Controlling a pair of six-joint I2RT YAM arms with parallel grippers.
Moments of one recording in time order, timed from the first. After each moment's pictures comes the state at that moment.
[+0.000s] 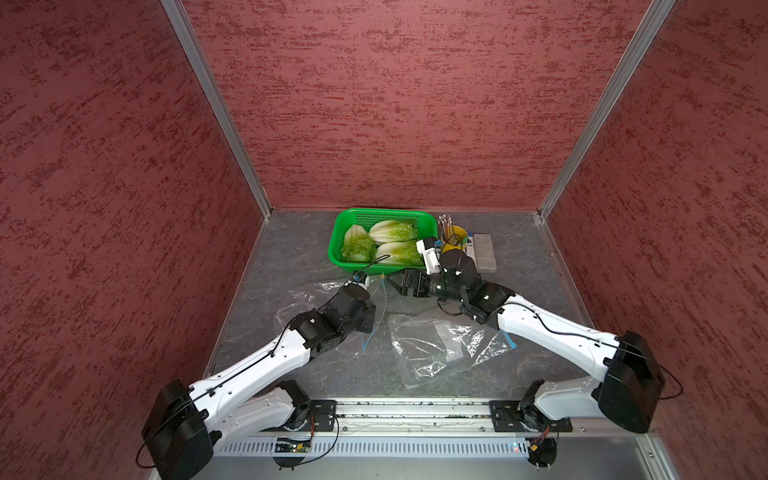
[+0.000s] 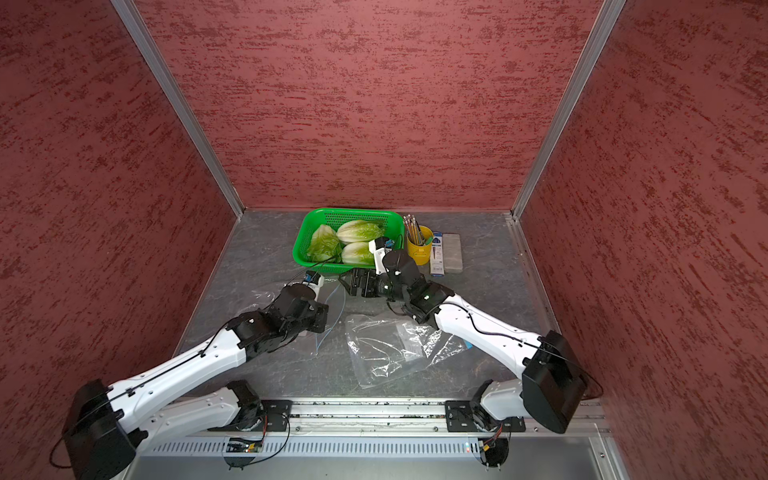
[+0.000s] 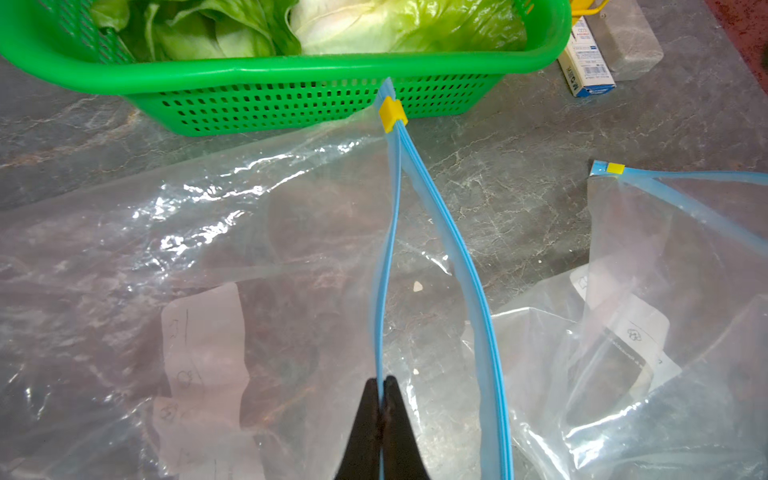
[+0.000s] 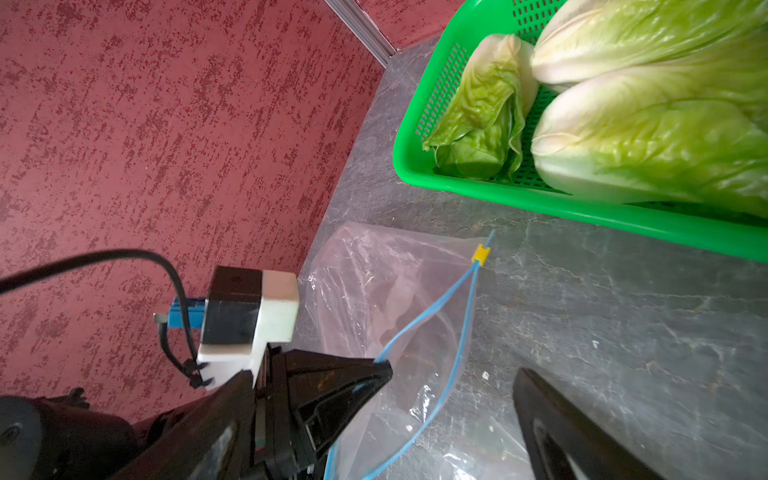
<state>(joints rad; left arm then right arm) -0.75 1.02 0.69 -0.47 -0.19 -0.45 0.80 1.39 1.02 -0.05 -0.23 0.77</state>
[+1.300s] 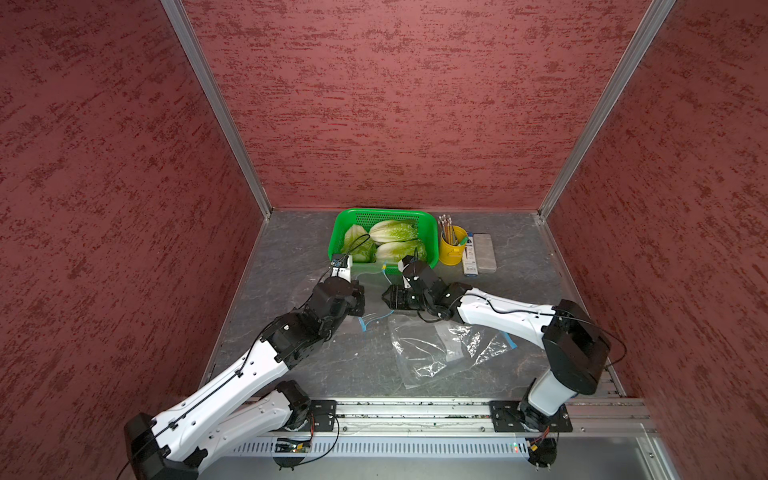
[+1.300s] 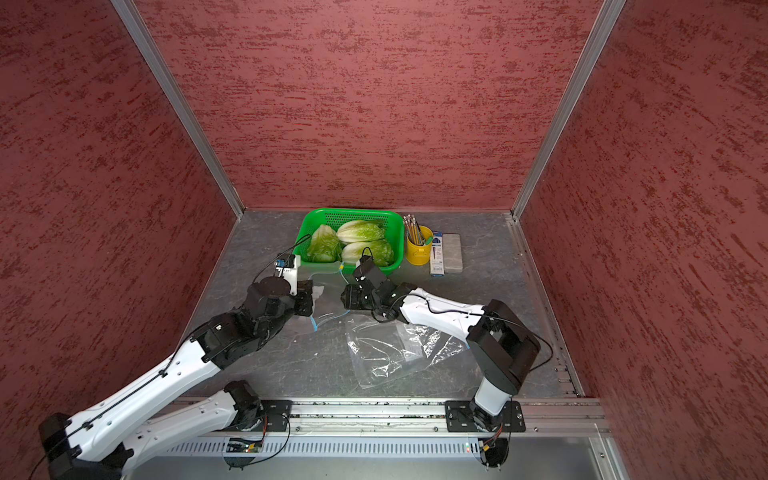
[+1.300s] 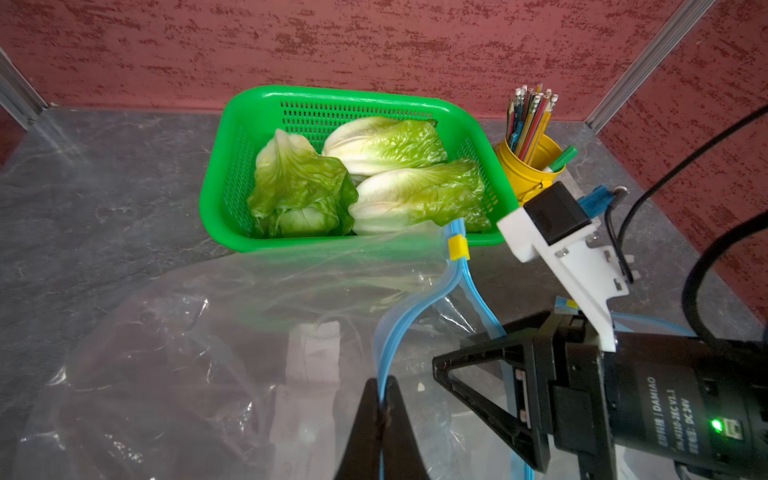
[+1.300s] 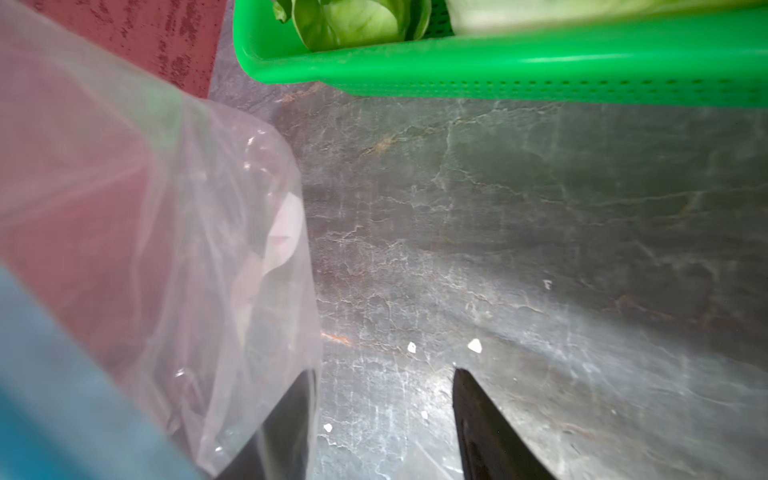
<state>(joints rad) -0.75 0.86 0.81 -0.50 -0.40 -0.42 0.87 1.67 1.11 -0.18 -0.09 0.79</state>
